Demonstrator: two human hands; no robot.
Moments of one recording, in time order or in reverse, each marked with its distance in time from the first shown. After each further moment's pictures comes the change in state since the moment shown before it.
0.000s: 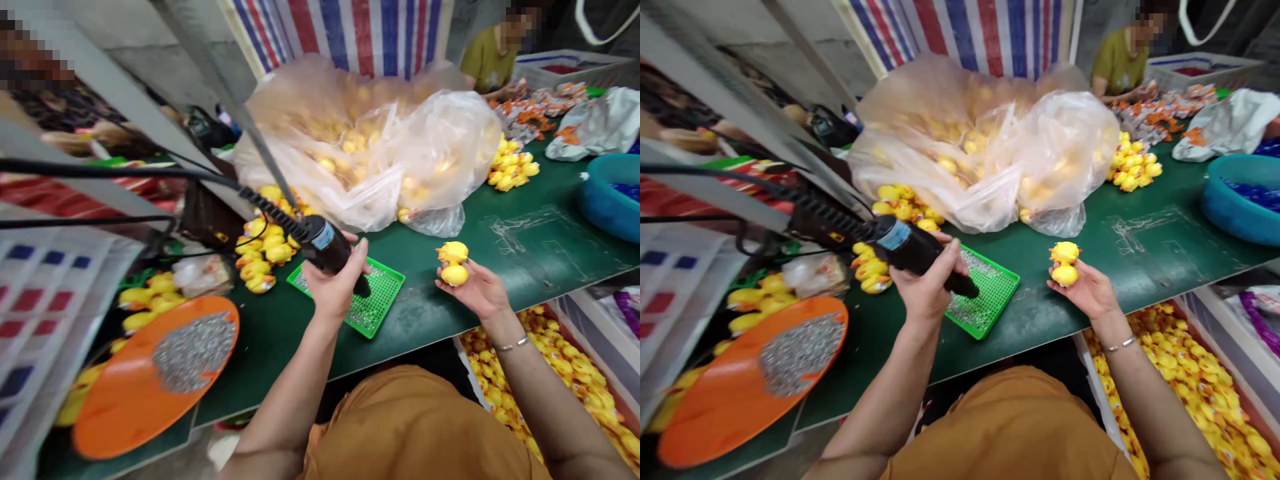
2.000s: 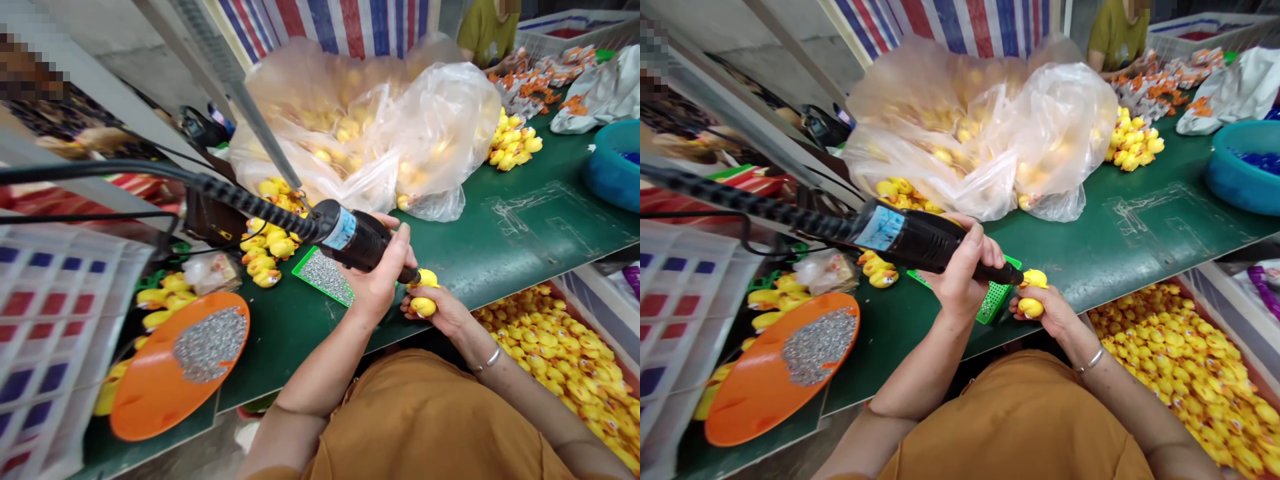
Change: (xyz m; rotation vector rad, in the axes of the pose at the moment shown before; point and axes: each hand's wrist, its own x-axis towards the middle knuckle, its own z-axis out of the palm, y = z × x) left_hand -0.030 0.018 0.046 -0.312 -0.159 -0.022; right_hand -0.023 0.082 0.061 -0.057 0.120 0.268
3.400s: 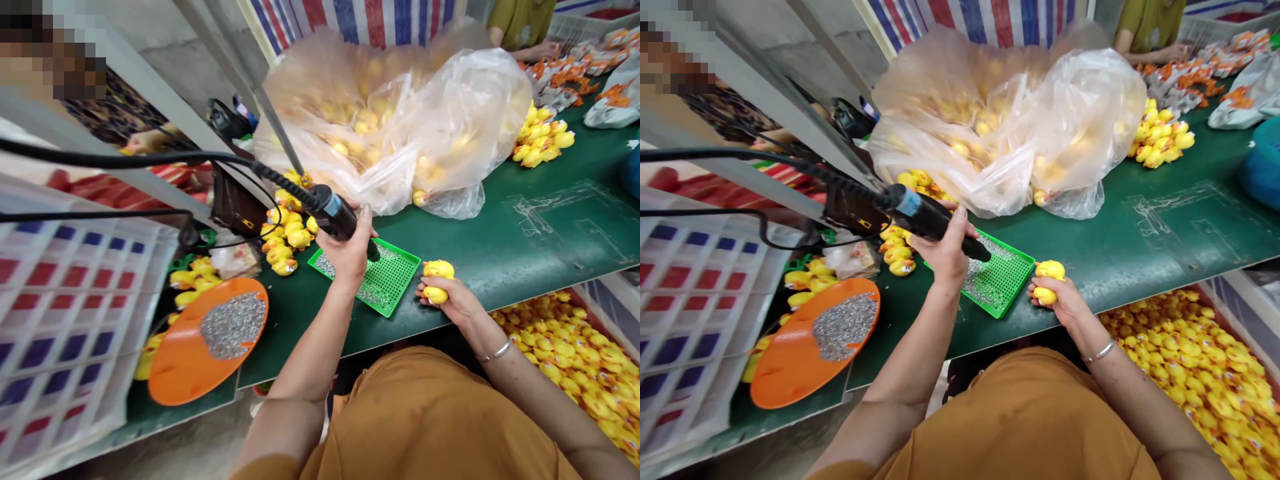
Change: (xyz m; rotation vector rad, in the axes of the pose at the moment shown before) left_hand 0.045 -0.020 -0.062 0.379 0.287 0.188; right_hand 0.017 -0.010 -0.002 -0.021 0.133 -0.027
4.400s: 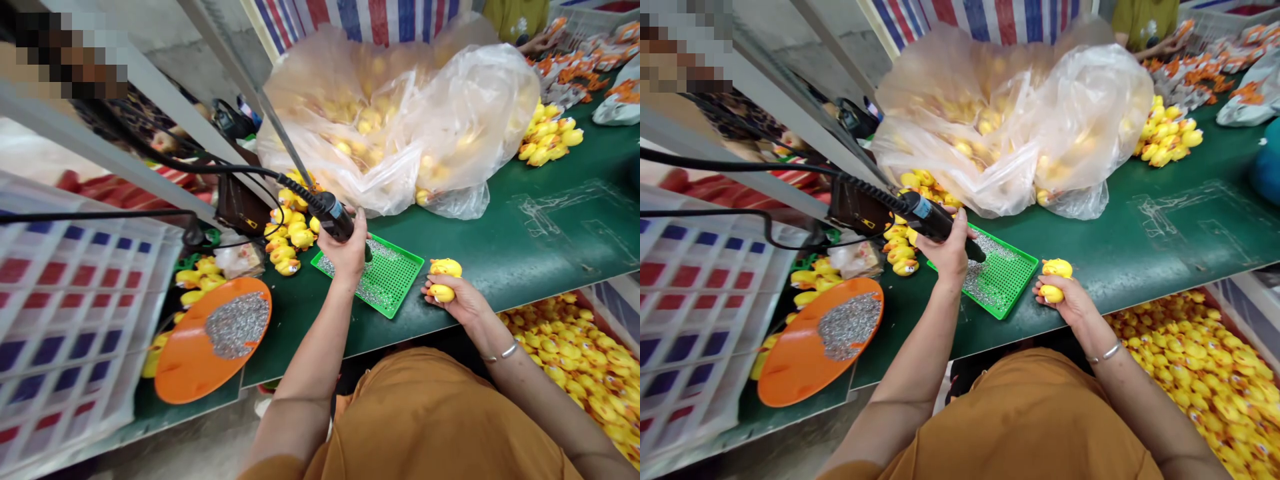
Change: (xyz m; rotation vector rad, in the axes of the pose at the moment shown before) left_hand 0.006 -0.036 -0.014 0.103 0.092 0.057; right_hand 0.002 -0.005 -0.001 0.075 0.024 0.062
